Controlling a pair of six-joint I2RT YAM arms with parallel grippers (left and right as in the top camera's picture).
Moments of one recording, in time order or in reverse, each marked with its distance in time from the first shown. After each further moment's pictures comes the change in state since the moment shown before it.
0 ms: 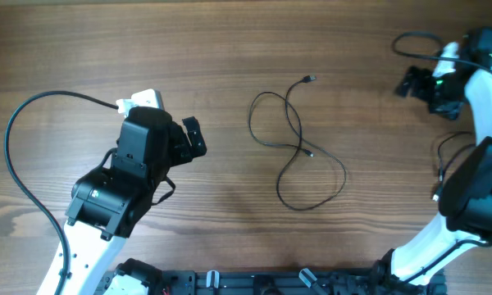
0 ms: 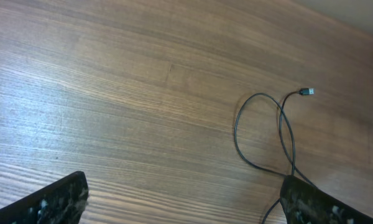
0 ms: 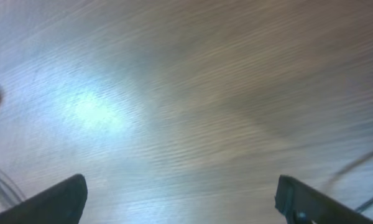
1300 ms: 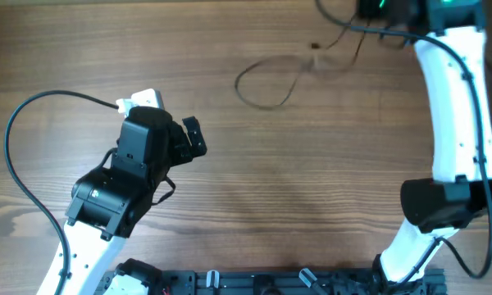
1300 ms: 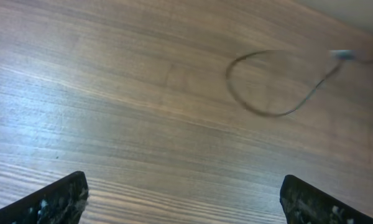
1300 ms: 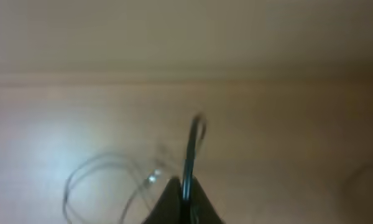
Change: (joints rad) left arm 0.000 0.000 0.000 -0.002 0.000 0.000; right arm 0.422 0.012 0.758 -0.056 0.302 0.031
